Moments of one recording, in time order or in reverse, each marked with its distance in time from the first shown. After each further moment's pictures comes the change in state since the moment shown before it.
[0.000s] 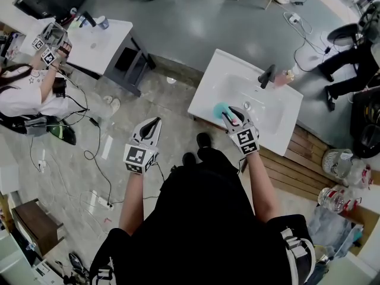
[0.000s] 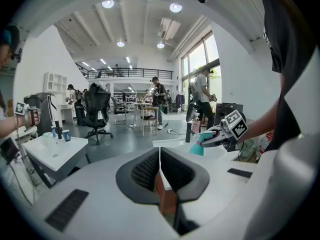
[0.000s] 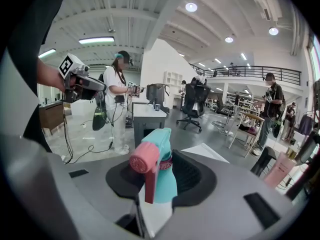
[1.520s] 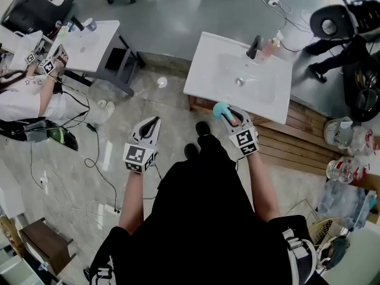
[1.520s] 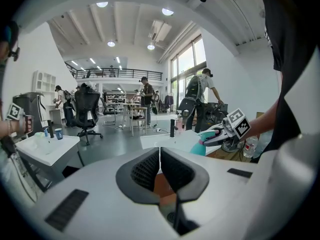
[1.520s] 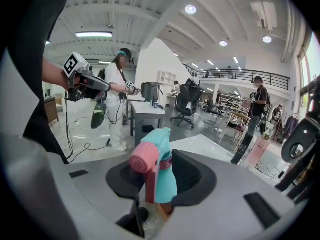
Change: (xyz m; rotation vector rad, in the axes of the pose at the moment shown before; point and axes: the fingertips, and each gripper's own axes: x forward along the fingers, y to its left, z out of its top) left arm -0.088 -0.054 -0.049 0.049 -0.010 -0.126; right arm -0.094 0.113 -0.042 0.014 0.022 -0.120
